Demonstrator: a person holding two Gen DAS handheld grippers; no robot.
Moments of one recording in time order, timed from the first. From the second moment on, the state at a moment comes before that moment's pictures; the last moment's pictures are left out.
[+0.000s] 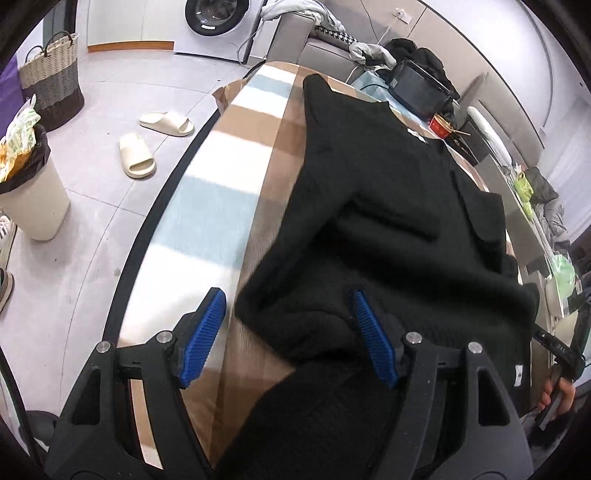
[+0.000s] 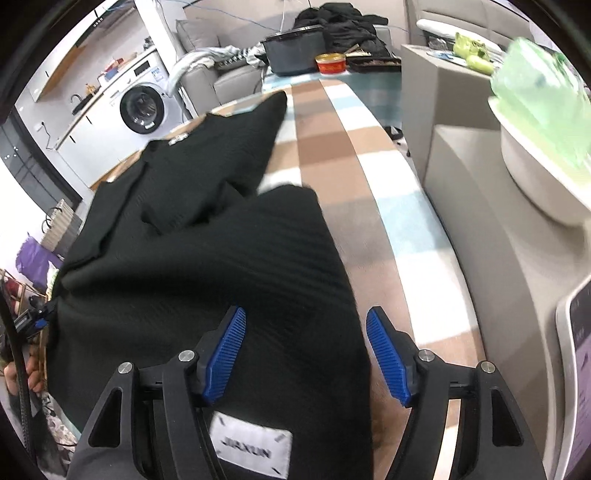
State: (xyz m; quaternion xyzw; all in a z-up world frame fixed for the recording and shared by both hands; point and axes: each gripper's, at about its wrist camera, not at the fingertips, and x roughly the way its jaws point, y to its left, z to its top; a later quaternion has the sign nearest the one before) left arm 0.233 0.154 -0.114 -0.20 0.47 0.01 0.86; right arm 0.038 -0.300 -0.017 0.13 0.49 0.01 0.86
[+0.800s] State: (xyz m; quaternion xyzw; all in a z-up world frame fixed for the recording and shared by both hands) left arm 0.178 0.144 -0.112 -0.20 0.48 -0.03 0.85; right arm 0.002 -0.296 -0.024 0.12 0.50 0.11 0.85
